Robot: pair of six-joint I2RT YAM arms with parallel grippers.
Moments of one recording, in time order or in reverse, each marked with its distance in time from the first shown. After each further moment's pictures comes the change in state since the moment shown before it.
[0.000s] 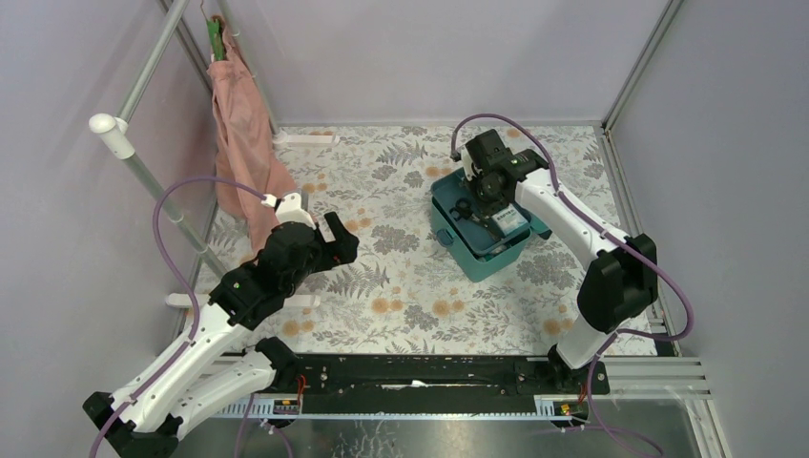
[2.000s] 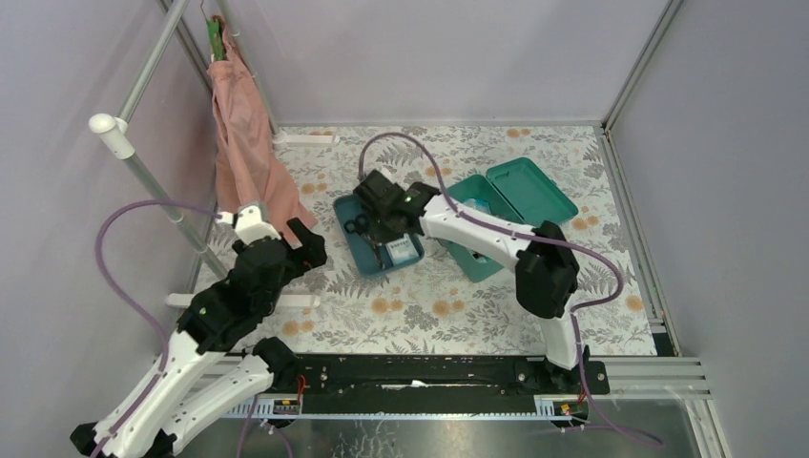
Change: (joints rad) left arm 0.000 -0.147 0.004 -0.160 -0.243 -0.016; right arm 0.471 0.353 0.227 0.196 0.062 0.617
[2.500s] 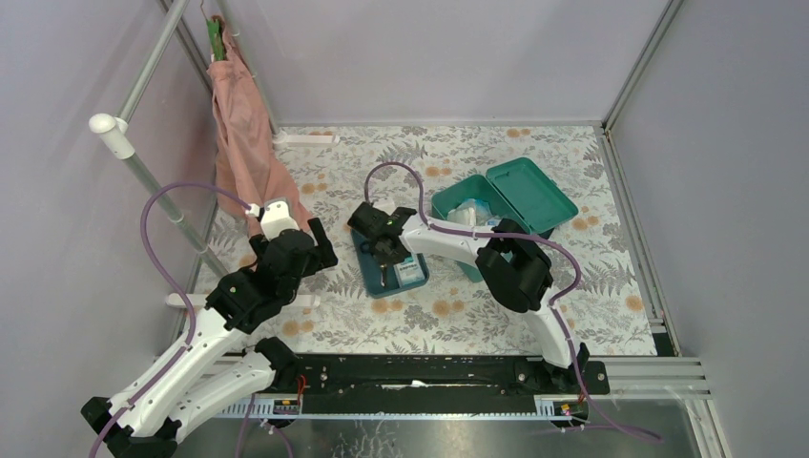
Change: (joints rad) left arm 0.000 0.114 -0.020 0.011 -0.017 0.026; right arm 0.027 0.150 -0.043 0.015 0.117 0.137
